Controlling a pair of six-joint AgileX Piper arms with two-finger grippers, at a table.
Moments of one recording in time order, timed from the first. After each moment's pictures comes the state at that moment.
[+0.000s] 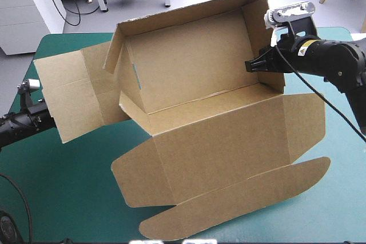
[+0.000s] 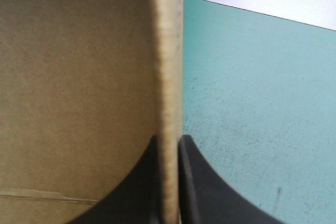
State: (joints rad) left arm 0.54 1.35 -0.85 -1.31 1.18 1.07; right arm 0.27 1.35 -1.68 0.13 1.00 -0.11
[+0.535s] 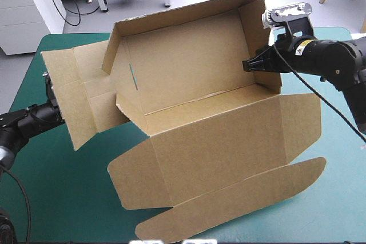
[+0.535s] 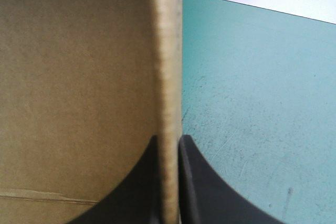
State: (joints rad) left arm 0.31 1.36 -0.84 -1.56 1.18 1.19; right arm 0.27 1.37 -1.68 0.16 1.00 -0.11
